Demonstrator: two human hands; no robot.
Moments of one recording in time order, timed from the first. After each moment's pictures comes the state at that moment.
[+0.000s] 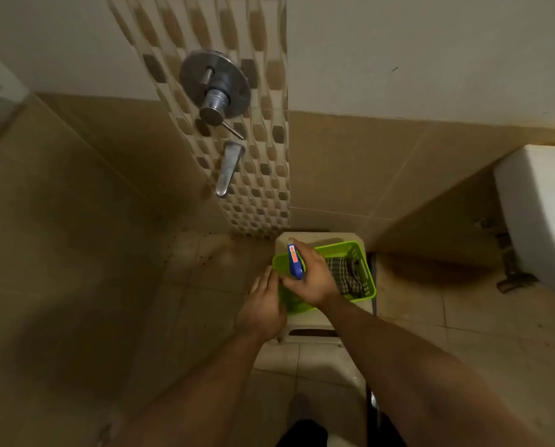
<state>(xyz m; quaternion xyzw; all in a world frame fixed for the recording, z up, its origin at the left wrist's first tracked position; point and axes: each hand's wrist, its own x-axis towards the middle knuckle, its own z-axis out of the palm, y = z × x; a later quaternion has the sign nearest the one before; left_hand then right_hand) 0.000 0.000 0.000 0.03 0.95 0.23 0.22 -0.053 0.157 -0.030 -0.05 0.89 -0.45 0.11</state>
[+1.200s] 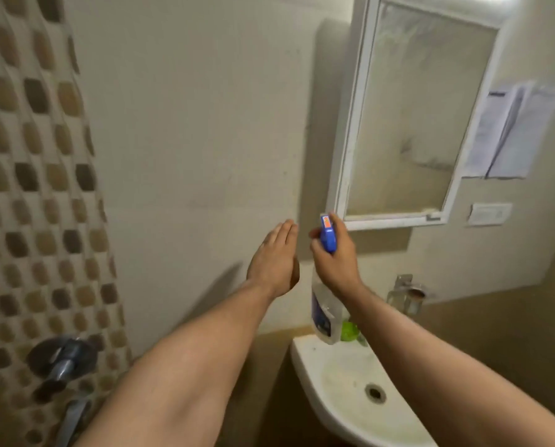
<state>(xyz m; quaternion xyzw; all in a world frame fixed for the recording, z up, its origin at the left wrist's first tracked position) -0.125 0.337 0.475 0.40 0.85 0.21 -0.26 -0.037 0.450 0.494 0.05 0.76 -0.47 -0.44</state>
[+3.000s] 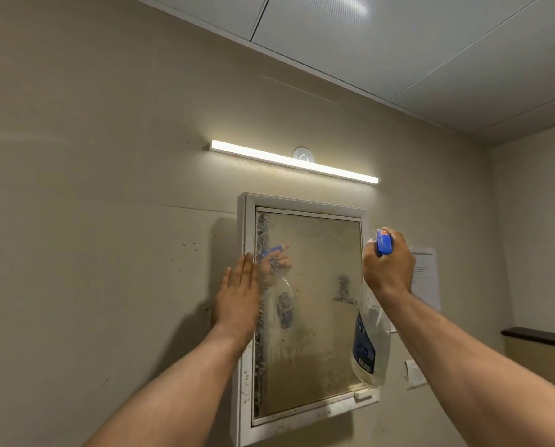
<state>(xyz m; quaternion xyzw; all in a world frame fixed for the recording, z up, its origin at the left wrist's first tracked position) -0.154 0.514 0.742 0.28 0.87 -0.01 -0.41 0.025 0.704 0.803 0.18 0.64 -0.27 -0.70</state>
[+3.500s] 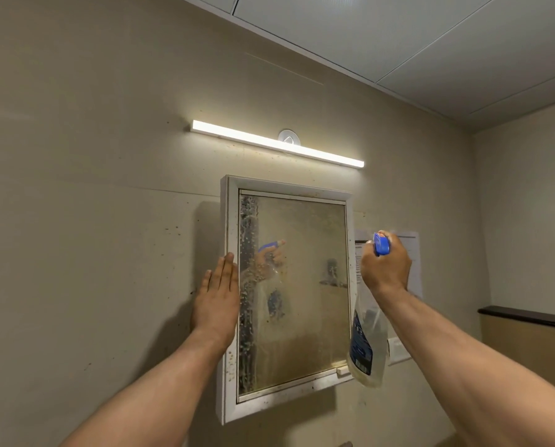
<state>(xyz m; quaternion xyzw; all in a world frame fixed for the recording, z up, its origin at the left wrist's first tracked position) -0.149 0.508 0.708 0.27 0.88 -0.02 -0.38 0.038 0.729 0.773 0.21 0.63 -0.31 -0.68</state>
